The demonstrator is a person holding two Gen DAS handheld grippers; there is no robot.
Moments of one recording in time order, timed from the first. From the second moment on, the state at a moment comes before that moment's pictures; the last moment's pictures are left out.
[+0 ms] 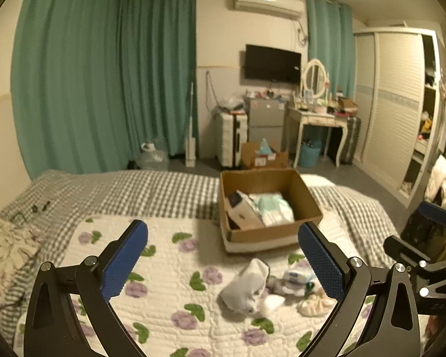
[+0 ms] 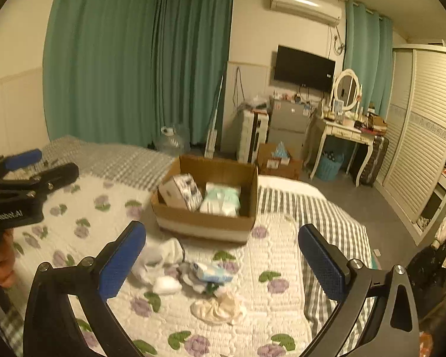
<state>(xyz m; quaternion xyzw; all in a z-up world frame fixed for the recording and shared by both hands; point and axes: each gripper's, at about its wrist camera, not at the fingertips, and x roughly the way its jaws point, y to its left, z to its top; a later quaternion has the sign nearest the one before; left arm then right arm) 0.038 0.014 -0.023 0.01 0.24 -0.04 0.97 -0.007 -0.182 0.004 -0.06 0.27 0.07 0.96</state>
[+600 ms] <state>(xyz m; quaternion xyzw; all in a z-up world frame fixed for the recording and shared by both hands) 0.103 -0.001 -0.149 0.04 0.38 -0.09 0.92 0.048 -0.197 -0.130 -0.03 0.41 0.06 0.91</state>
